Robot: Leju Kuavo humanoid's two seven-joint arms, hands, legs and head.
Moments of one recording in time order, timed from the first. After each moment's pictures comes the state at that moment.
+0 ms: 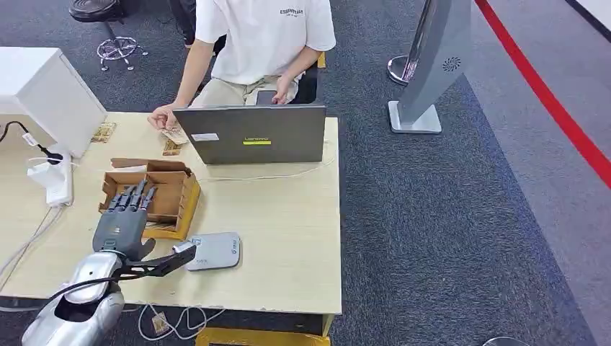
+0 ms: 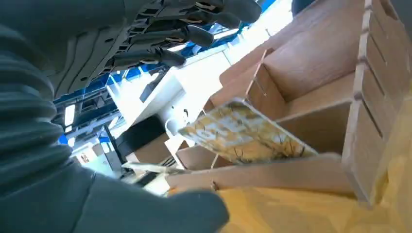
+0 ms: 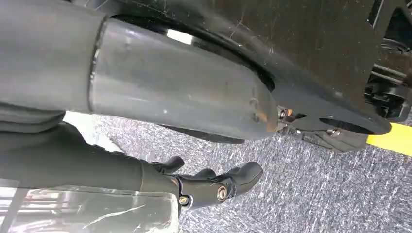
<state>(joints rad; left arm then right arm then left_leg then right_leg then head) -0.17 0.38 -0.14 -1.44 -1.32 0.05 0.19 -0.06 0.09 0.58 -0.16 -0.25 -0.28 -0.05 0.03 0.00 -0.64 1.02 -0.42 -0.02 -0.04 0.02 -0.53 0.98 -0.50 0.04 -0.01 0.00</state>
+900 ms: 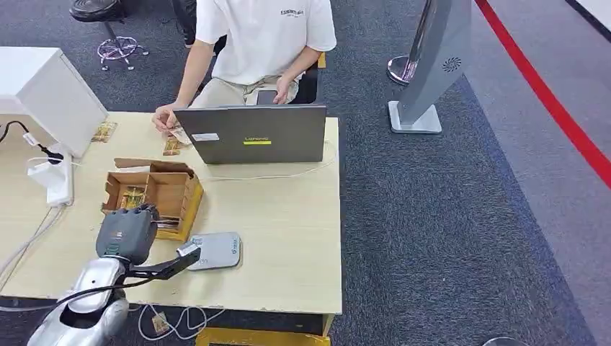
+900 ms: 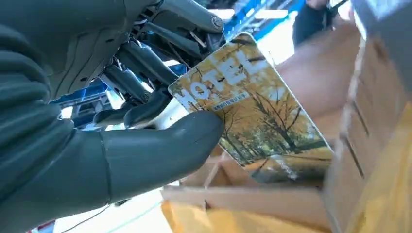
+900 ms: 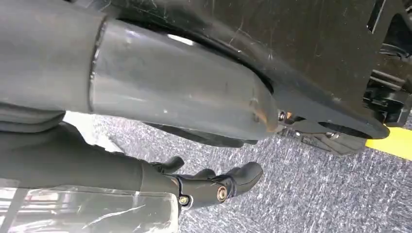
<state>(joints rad) -0.13 0.35 -0.14 -1.47 -1.36 0.18 0.17 -0.06 0.09 0.60 -0.16 -0.26 -0.27 -0.05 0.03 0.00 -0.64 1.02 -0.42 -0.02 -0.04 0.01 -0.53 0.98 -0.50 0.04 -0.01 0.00</state>
